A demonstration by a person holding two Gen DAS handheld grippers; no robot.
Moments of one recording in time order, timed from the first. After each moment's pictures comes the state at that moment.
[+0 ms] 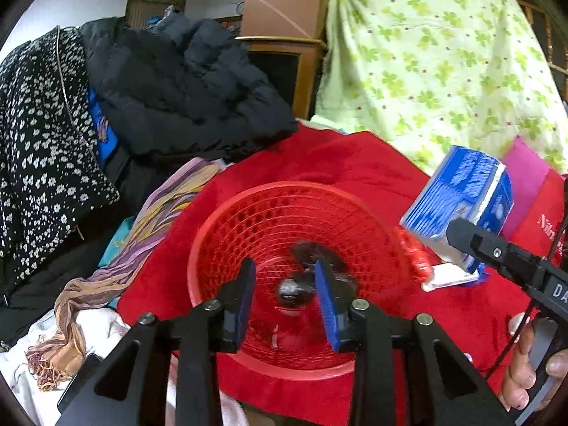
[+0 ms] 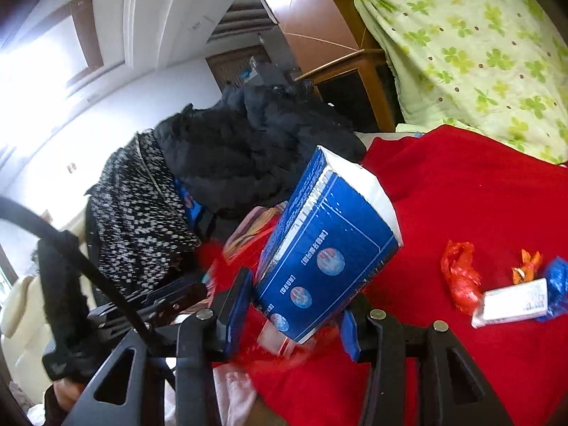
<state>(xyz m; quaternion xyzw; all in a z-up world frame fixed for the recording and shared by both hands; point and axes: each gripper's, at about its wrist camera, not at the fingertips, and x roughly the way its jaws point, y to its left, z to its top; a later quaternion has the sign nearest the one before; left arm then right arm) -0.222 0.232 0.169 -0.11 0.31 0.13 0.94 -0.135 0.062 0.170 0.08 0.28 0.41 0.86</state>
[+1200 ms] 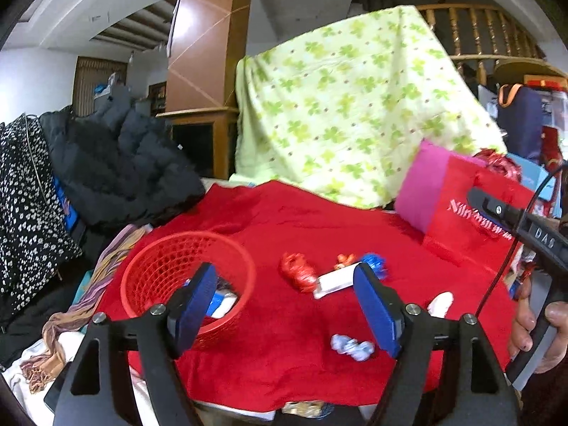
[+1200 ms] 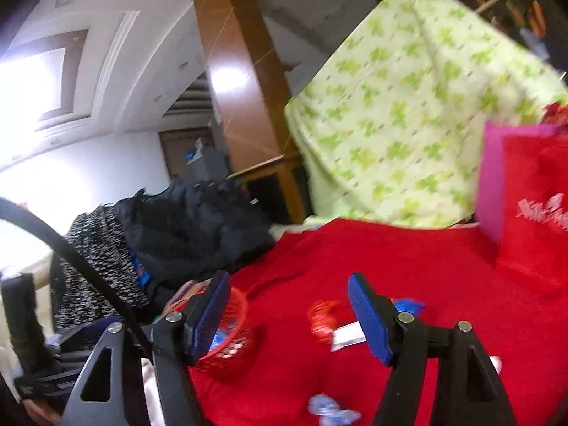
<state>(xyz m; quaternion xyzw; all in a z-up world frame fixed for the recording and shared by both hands) -0.330 0.065 0.235 -0.03 0.18 0.01 0.98 -0.263 -0.176 0.226 0.11 0.10 0.24 0.96</state>
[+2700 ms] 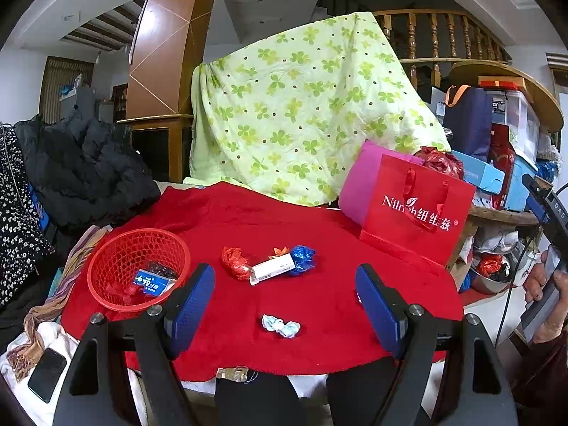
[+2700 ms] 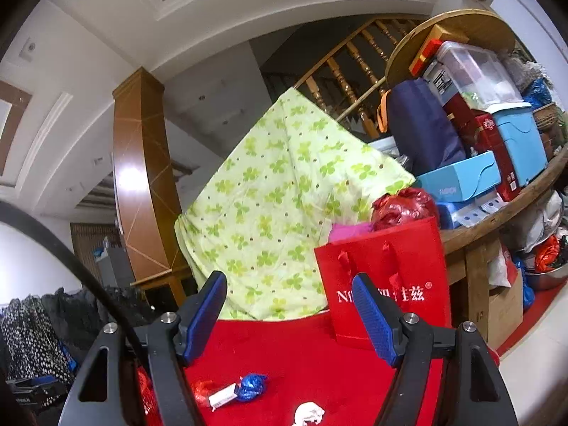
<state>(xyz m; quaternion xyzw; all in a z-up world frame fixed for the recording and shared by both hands) -0.394 -0.006 0.253 -0.03 0.18 -0.07 0.98 -0.420 -0.396 0.267 0.19 -0.07 0.01 0.98</state>
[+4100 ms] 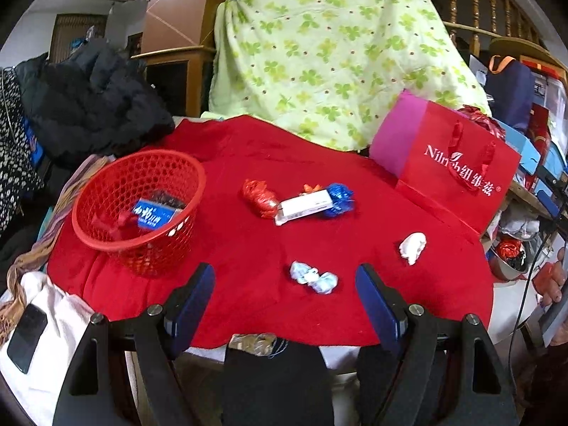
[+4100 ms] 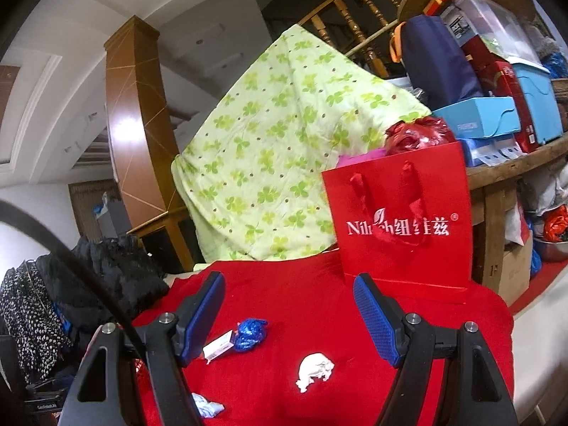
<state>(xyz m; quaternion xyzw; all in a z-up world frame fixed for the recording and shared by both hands) -0.328 0.029 0.159 -0.06 0.29 -0.03 0.95 -0.333 -0.355 0.210 0.18 0.06 0.04 0.98</state>
